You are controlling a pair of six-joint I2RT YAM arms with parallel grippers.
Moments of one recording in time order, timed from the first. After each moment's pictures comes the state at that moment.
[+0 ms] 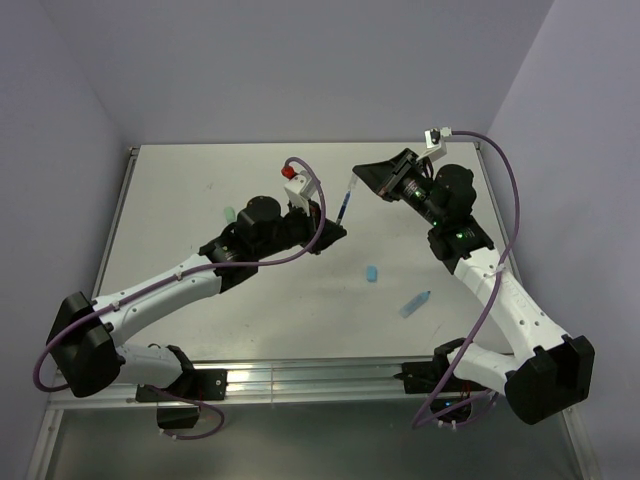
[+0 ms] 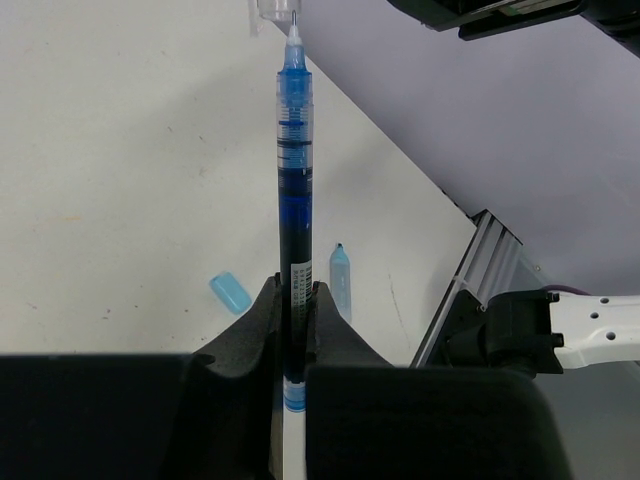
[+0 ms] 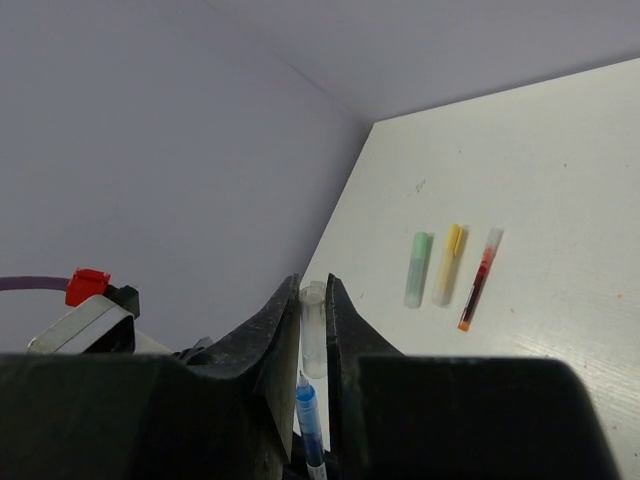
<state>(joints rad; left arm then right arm) -0.86 1.32 1.01 0.16 0.19 -0.46 0.33 1.10 0.97 0.17 -0.34 0.87</state>
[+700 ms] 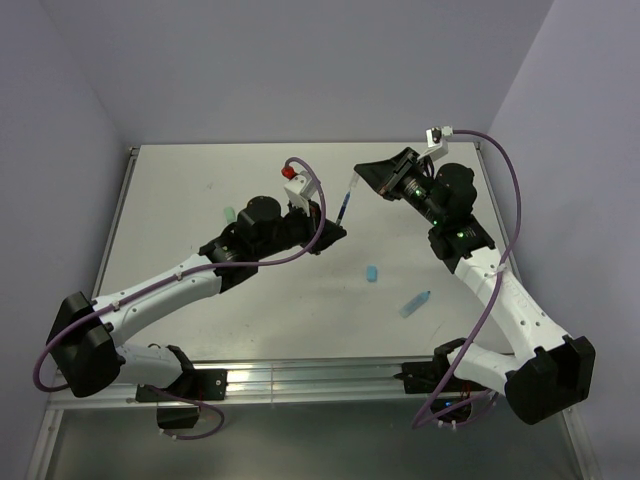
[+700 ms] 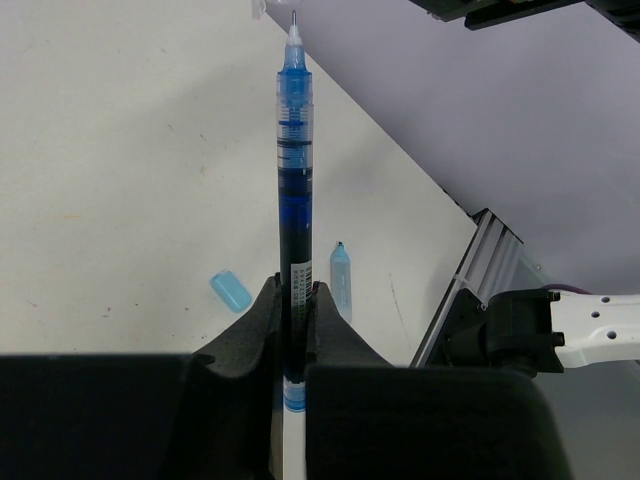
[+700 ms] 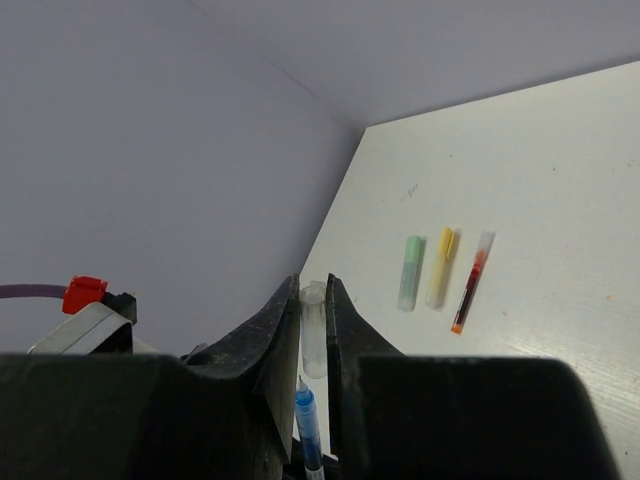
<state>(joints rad) -0.86 1.32 1.01 0.15 0.19 -0.46 0.33 1.10 0.98 0.15 -0.31 0.86</state>
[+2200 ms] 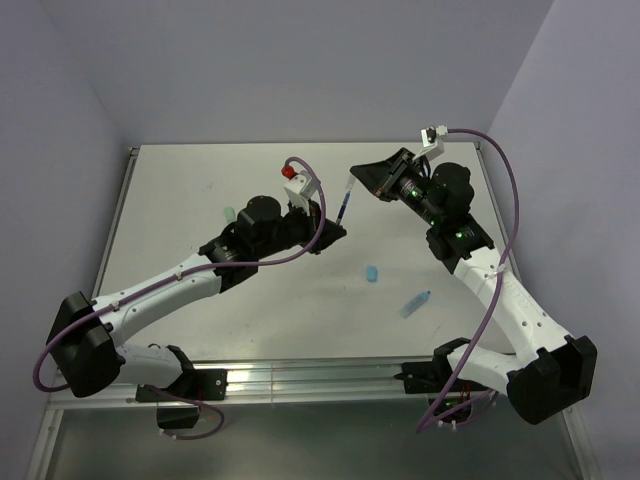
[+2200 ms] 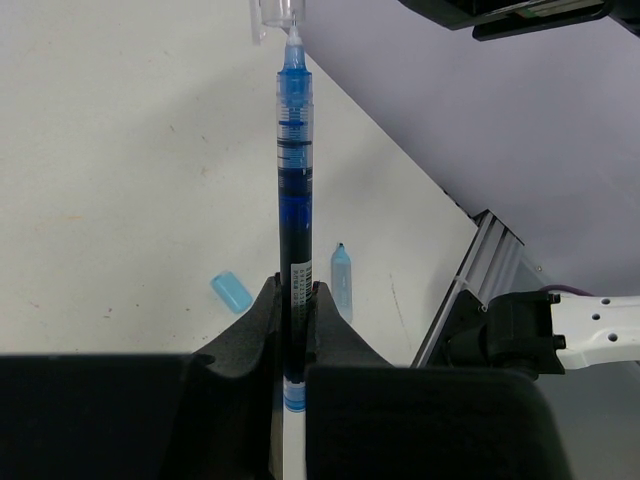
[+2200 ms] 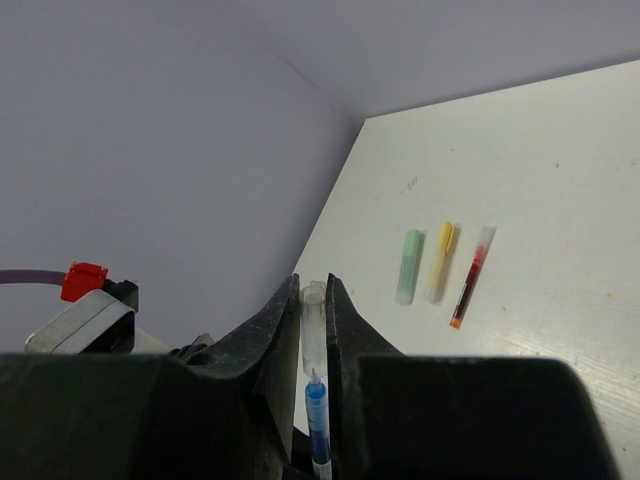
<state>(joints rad) -0.86 1.32 1.01 0.15 0.19 -0.46 0.36 1.10 1.00 0.12 -0.30 0.82</state>
